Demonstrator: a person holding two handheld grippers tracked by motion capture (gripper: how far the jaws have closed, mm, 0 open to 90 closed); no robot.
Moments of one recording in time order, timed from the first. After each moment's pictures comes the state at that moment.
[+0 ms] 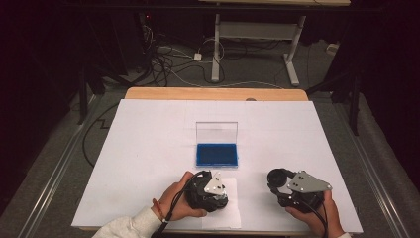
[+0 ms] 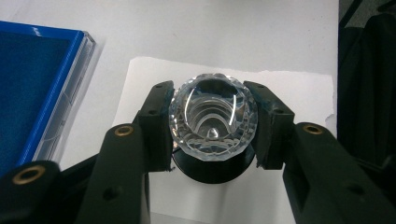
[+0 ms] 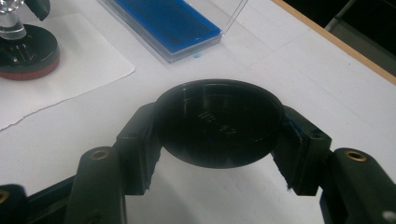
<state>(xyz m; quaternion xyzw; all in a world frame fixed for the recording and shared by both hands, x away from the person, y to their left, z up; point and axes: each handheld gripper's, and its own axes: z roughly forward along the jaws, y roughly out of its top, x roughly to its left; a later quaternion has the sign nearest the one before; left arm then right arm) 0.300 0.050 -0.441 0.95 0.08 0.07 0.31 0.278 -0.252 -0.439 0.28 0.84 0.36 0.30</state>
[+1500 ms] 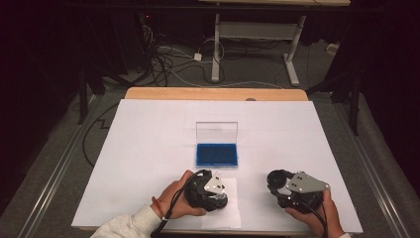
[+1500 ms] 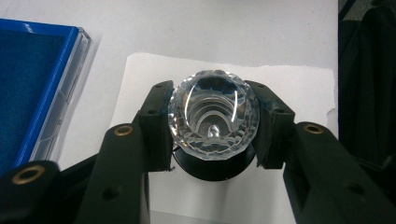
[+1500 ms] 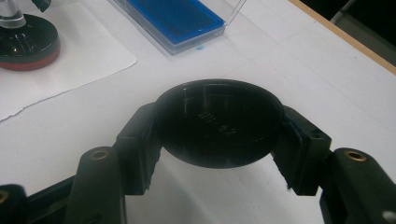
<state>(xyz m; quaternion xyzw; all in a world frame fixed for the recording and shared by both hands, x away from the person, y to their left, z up) 0.304 0.049 -0.442 0.95 0.08 0.06 0.30 0.278 -0.252 -0.441 0.28 0.85 0.35 0.29</state>
